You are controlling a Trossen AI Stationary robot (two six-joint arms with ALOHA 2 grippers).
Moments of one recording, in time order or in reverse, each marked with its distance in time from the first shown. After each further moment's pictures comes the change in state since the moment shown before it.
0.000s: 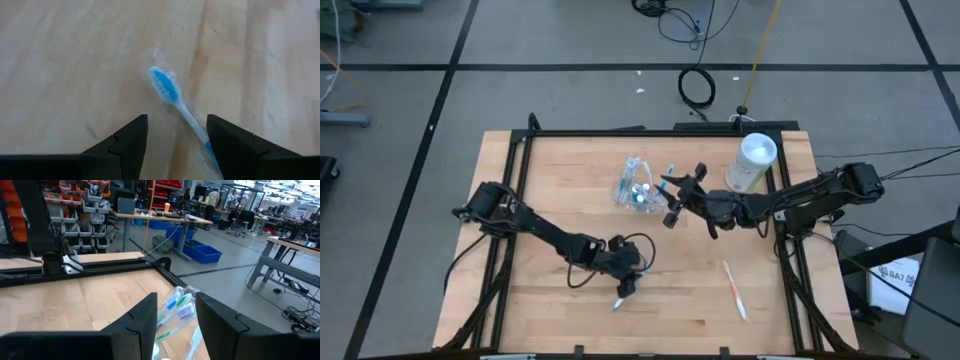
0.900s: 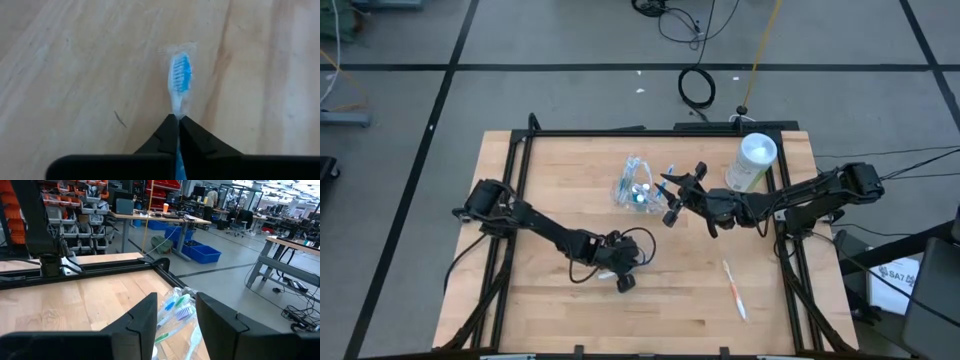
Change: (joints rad) left arm 0.029 -0.030 -0.004 -0.064 0.001 -0.032; right arm -0.007 0.000 0.000 0.009 0.000 0.004
